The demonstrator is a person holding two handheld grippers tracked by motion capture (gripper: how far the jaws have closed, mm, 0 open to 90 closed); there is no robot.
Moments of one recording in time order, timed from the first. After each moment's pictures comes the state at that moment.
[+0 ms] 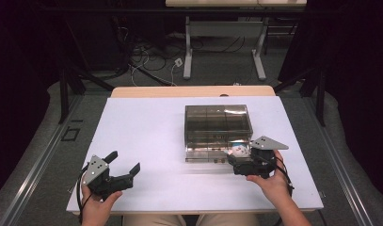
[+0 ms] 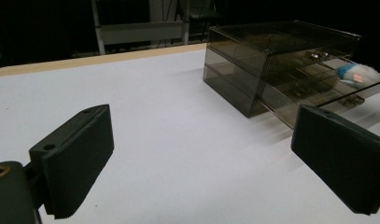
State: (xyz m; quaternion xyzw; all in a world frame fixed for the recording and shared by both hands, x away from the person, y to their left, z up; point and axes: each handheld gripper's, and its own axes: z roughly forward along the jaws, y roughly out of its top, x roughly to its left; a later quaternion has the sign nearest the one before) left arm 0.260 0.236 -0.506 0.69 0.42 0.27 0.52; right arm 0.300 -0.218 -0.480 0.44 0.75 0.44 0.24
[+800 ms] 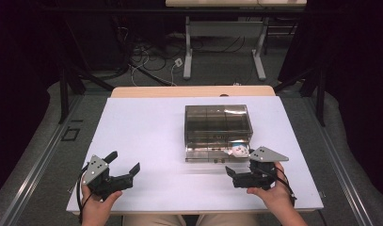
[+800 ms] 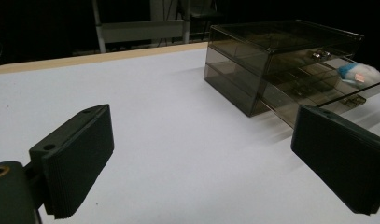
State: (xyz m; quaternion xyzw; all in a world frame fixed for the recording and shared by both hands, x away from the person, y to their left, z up) left arm 0.261 0.236 -0.507 0.69 0.42 0.26 0.52; right arm 0.271 -0.212 -0.482 0.41 0.76 0.44 0.23
